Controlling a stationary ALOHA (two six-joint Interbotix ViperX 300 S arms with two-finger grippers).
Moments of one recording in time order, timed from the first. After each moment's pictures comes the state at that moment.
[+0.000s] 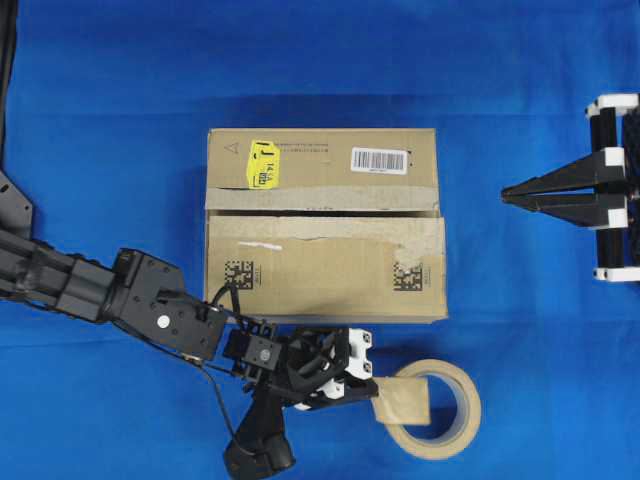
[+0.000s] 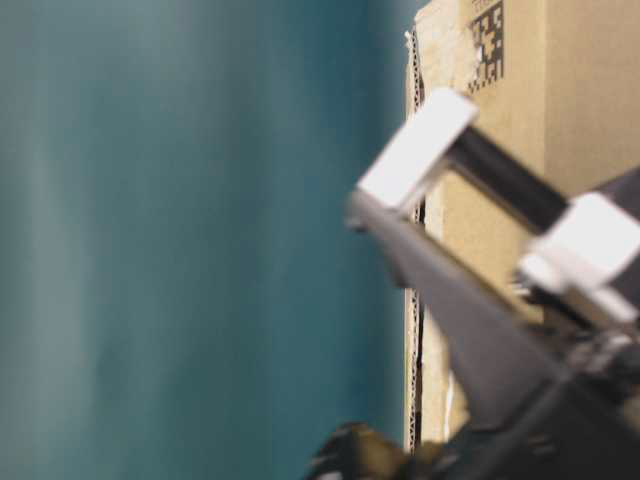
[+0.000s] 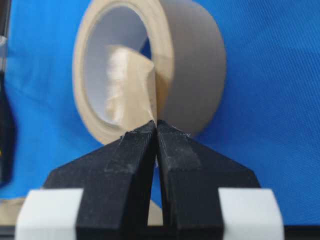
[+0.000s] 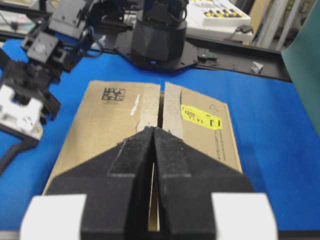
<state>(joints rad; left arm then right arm) -0.33 0.31 0.42 -0.03 -0.21 1.17 0.03 -0.84 1.14 0.00 -0.27 0.01</state>
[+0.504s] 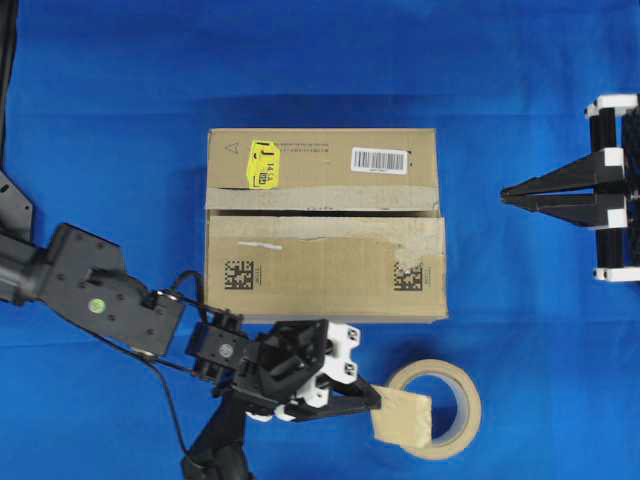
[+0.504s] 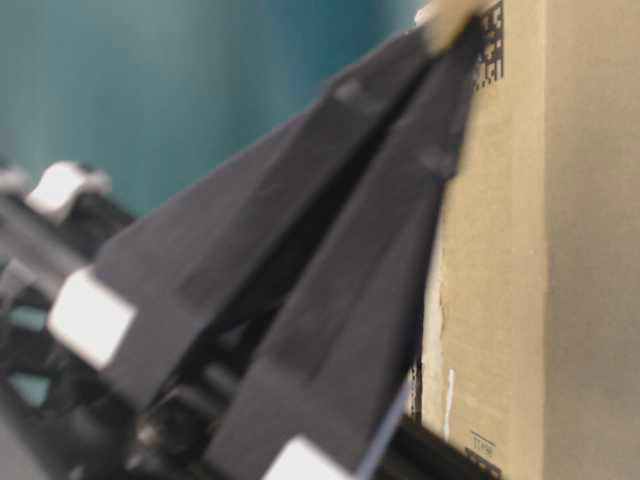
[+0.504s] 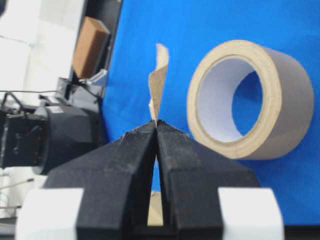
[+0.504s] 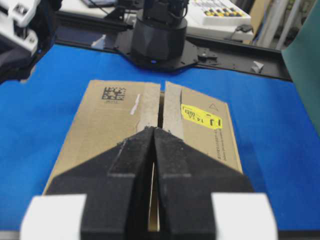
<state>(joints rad) -0.34 0.09 0.44 -0.03 -0.15 1.18 0.03 -0.83 1.15 0.00 -0.27 0.01</state>
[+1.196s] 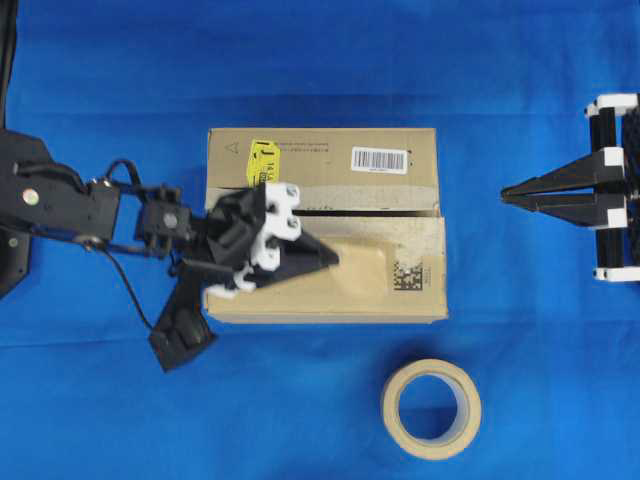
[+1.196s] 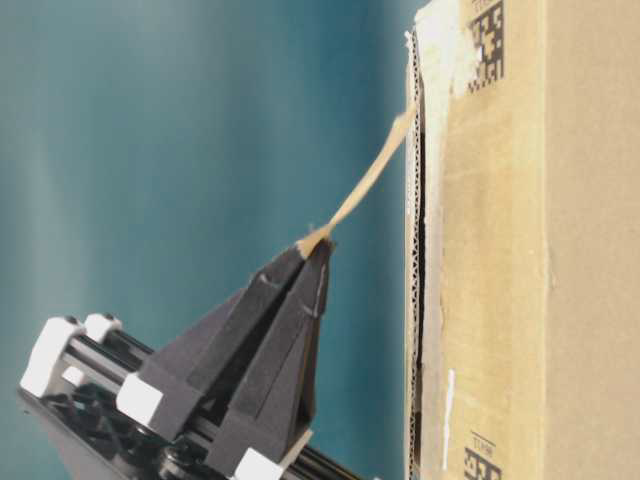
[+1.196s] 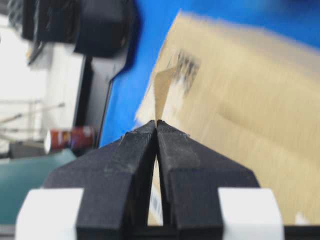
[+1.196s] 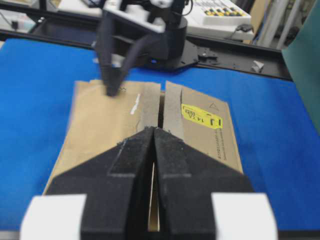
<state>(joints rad) -0.08 -0.14 0.67 -0.02 -0.15 1.34 0.03 -0.83 1.14 0.00 -0.27 0.01</state>
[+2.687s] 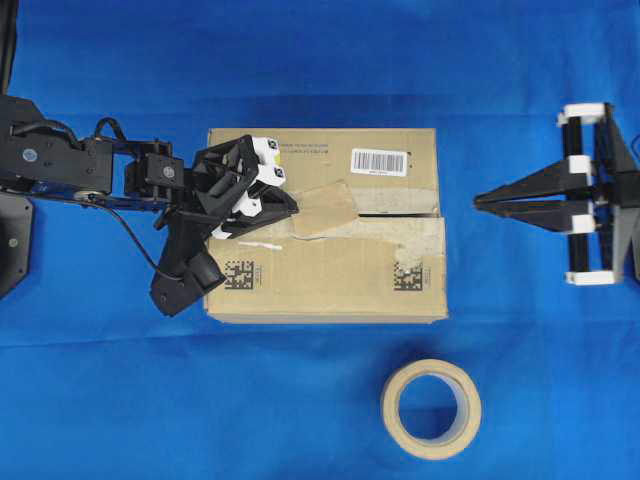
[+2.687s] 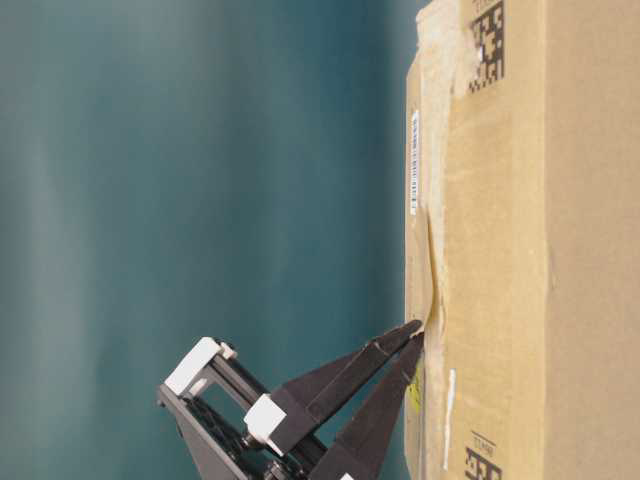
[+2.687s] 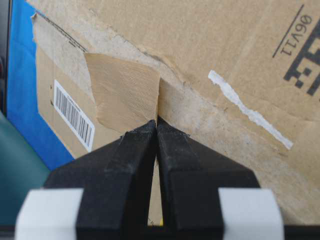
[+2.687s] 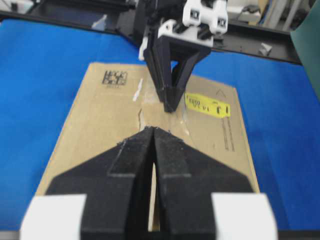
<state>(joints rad) 0.04 -0.14 0.73 -0.02 0.07 1.35 0.03 -0.69 1.12 0.01 -0.34 0.01</state>
